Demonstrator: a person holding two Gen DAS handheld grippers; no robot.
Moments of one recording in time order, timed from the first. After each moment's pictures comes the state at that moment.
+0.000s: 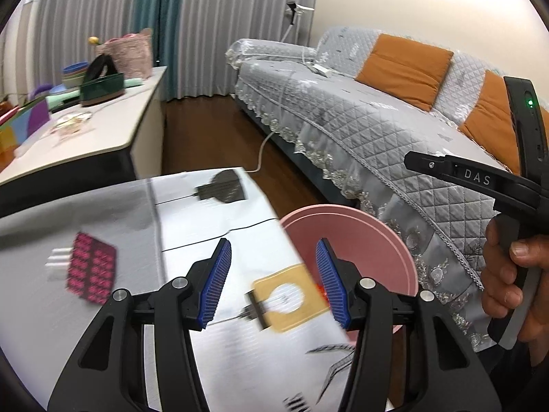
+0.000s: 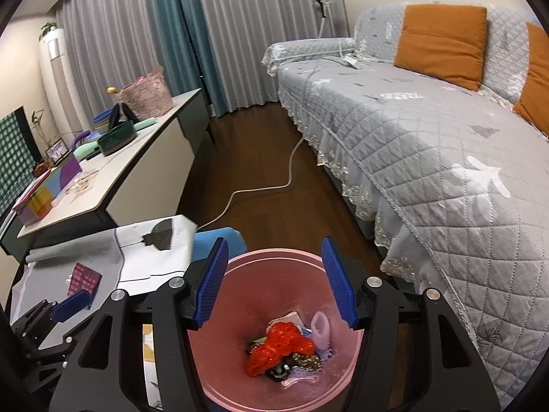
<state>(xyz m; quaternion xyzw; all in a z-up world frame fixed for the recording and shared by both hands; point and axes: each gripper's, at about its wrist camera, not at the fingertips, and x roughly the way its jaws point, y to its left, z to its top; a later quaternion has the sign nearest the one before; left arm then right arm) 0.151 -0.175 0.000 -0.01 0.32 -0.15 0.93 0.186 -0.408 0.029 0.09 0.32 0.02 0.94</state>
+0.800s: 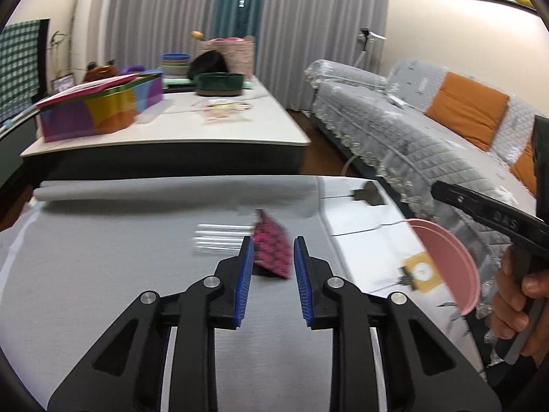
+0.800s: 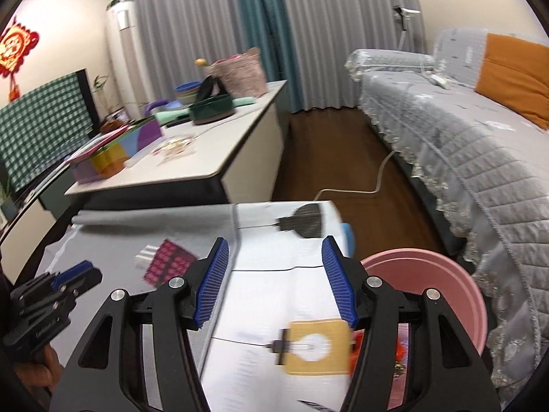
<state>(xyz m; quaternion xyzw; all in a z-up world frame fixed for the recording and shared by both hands) 0.118 -0.008 0.000 -0.05 0.30 -0.02 0.95 0.178 -0.241 0.024 0.05 0.30 0.16 0.94</state>
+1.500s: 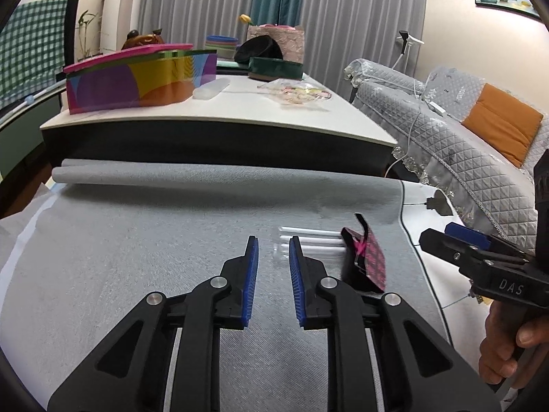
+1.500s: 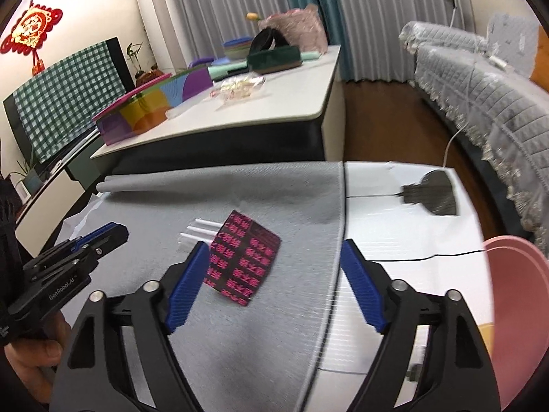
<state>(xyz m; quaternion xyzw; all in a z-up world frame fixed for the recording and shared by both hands) 0.153 0.064 -0.030 -0.08 0.31 0.03 0.95 0.220 -0.137 -0.029 0.05 0.36 0.24 0.90</state>
